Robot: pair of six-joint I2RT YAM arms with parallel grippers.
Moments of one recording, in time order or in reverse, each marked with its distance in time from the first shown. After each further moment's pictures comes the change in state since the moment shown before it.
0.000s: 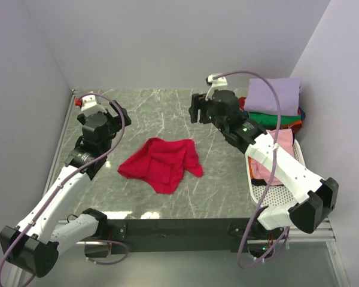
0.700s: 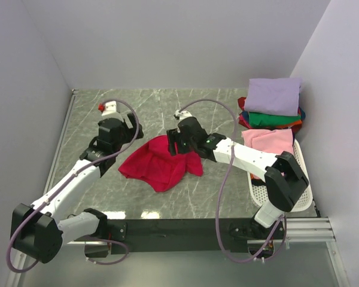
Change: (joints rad) left arm -0.004 0.138 -0.093 0.054 0.191 0.002; right arm 0.138 0.262 -0.227 0.097 -0.166 0.145
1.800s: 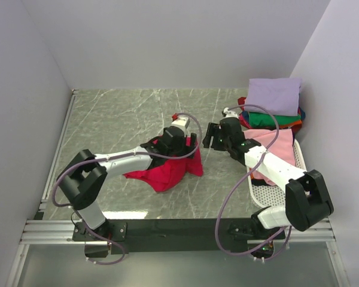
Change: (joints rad) left arm -0.447 0.561 0.194 0.159 0.100 0.029; right arm -0.346 -0.242 -0.315 0.073 0.016 0.118
